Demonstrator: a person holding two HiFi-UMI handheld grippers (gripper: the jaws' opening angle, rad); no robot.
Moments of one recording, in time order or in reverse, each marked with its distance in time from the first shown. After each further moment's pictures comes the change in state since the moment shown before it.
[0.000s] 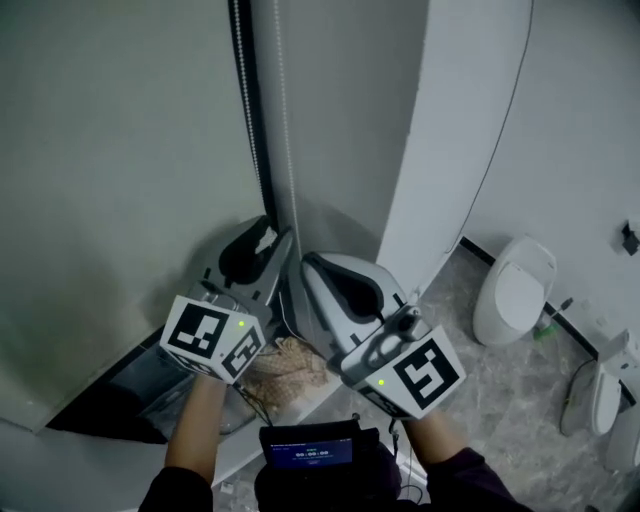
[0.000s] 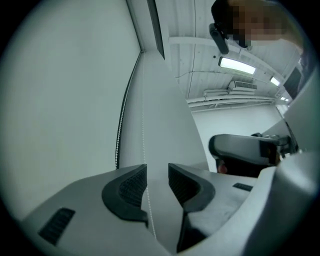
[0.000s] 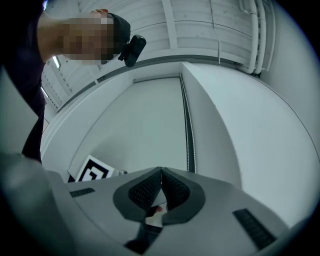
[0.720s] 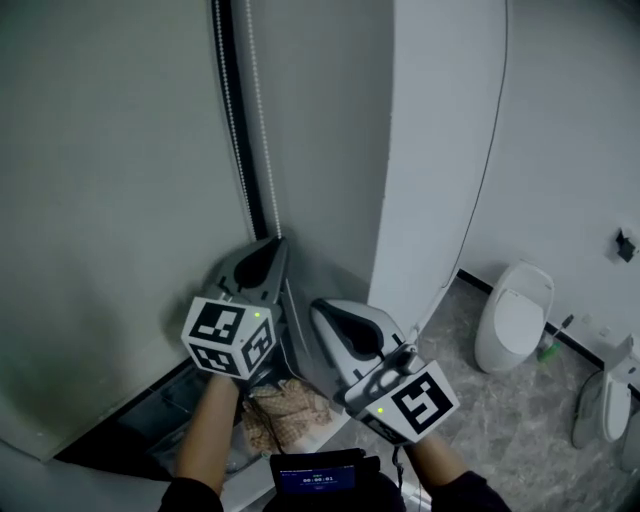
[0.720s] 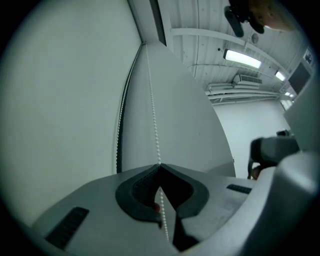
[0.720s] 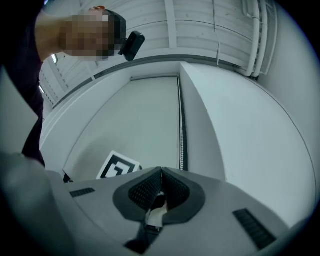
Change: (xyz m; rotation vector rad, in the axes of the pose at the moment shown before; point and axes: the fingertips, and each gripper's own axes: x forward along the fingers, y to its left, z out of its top) left arm 0.040 0.019 0.011 0.015 0.029 0.058; right arm -0.017 -0.007 0.001 0.002 0.031 -0.054
